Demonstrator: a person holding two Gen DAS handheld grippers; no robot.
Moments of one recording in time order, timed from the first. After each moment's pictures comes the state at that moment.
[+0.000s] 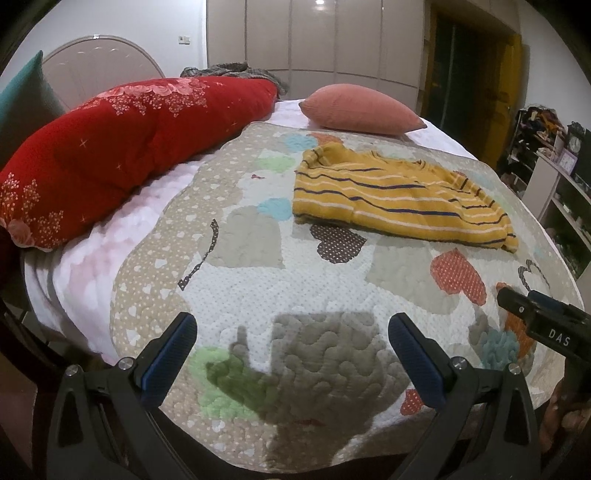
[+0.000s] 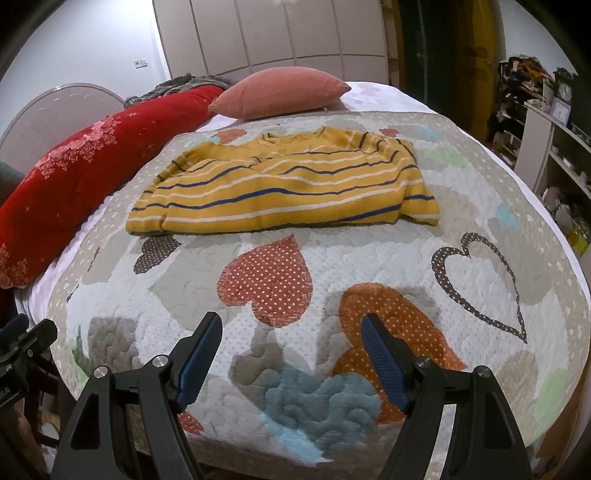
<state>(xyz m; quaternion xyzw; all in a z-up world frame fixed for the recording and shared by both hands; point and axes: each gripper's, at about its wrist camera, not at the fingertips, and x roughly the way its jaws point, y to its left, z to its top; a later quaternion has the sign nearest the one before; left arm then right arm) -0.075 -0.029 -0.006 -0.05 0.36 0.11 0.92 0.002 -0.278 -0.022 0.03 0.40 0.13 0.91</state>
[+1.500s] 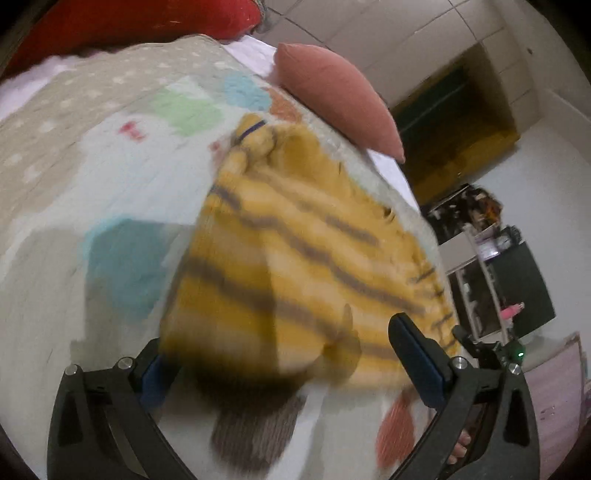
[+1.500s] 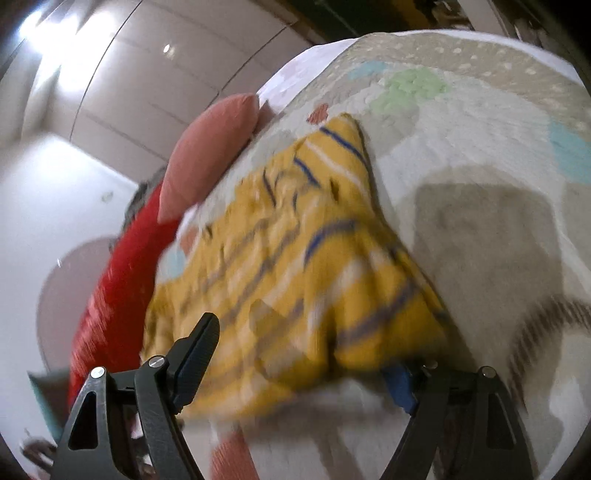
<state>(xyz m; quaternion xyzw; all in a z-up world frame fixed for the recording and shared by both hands) 0.159 0.044 -0.073 -0.34 0.39 -0.09 0.85 0.193 -0.391 -0.075 0.38 0.39 0.14 0.83</state>
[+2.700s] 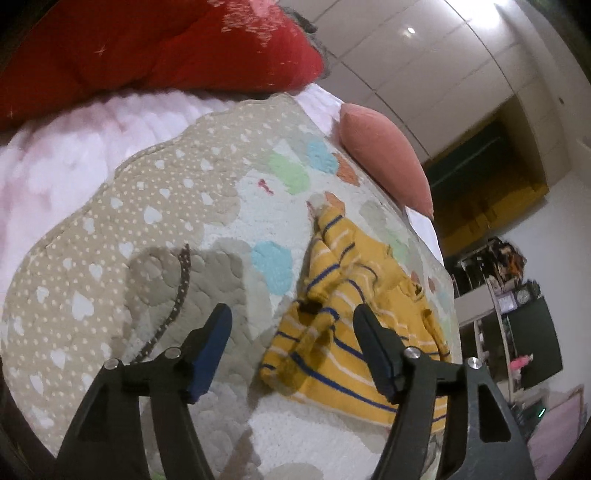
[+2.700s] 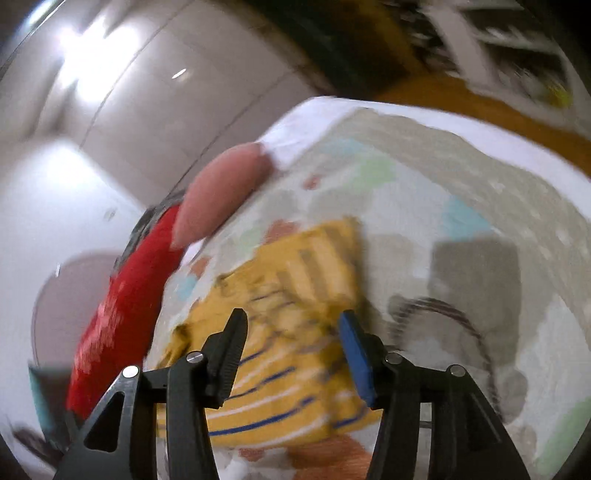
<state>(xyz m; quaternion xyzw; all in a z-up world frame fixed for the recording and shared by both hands) 0.048 0.113 -0.028 -0.36 0.35 0.02 0.86 0.113 -0.407 0.018 0.31 0.34 0.12 0.88</state>
